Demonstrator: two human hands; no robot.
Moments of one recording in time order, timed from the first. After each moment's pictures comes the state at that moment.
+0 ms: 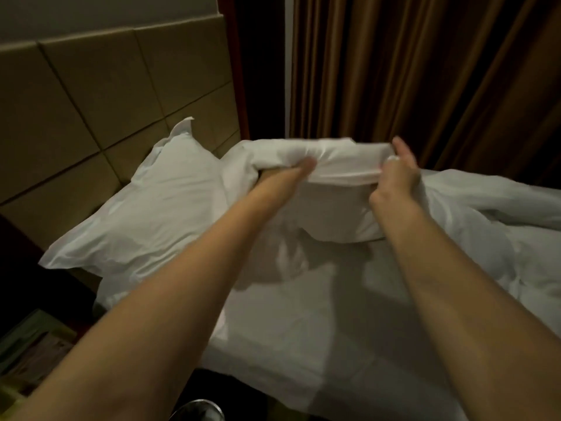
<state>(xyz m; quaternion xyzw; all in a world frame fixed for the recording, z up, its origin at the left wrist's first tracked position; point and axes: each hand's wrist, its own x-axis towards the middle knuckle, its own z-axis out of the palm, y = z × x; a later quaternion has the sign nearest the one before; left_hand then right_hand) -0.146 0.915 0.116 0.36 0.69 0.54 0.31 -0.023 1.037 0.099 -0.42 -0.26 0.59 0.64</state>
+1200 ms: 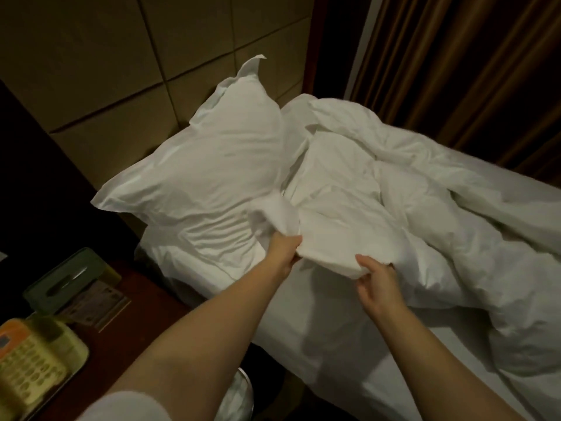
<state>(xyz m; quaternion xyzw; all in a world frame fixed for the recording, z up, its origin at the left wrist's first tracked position) -0.314 0.890 -0.105 0.00 0.54 0.68 0.50 -0.162 0.940 -0.083 -0.49 -0.22 0.74 0.40</state>
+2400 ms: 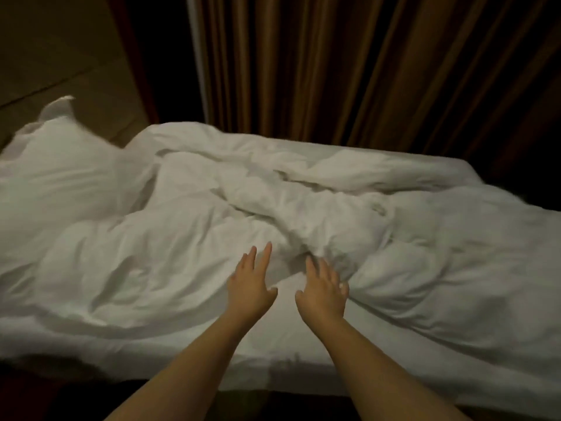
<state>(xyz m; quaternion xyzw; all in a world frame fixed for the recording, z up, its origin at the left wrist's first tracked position) -0.010 0.900 -0.100 0.59 0.77 0.16 0.17 0.128 0.922 -0.077 -0.67 -0.72 0.15 0.01</state>
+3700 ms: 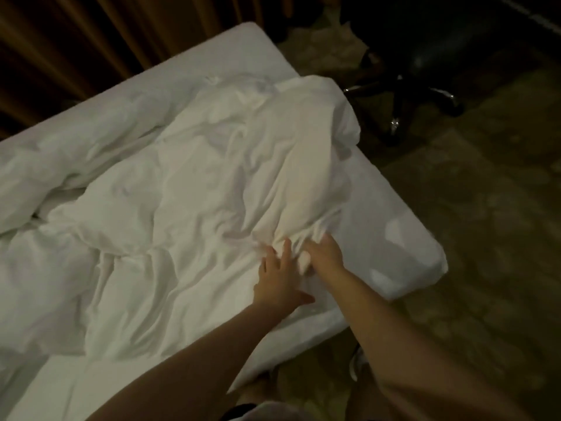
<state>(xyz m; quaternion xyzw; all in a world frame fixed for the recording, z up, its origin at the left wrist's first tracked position) 0.707 1.125 -0.201 0.72 0.60 -0.13 0.32 0.819 1.146 -0.209 -0.78 -0.19 0.51 0.29</state>
